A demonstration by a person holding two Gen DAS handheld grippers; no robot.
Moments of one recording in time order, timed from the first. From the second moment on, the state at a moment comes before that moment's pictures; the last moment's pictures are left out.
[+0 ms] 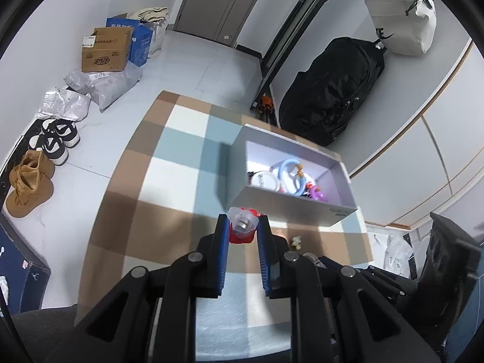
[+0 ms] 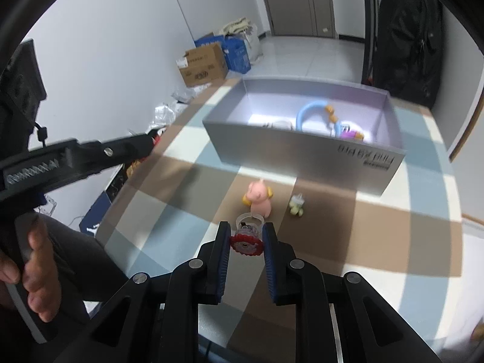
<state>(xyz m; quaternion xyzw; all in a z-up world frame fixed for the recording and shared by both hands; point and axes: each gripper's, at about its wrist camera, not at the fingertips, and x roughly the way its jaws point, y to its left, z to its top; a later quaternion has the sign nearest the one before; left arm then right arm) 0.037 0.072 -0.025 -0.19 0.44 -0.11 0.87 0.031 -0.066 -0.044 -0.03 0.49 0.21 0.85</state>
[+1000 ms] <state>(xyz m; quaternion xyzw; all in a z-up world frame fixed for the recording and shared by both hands) 0.104 0.022 -0.013 -0.15 0.43 -0.13 0.88 0.127 -0.122 -0.004 0.04 0.44 0.23 0.86</state>
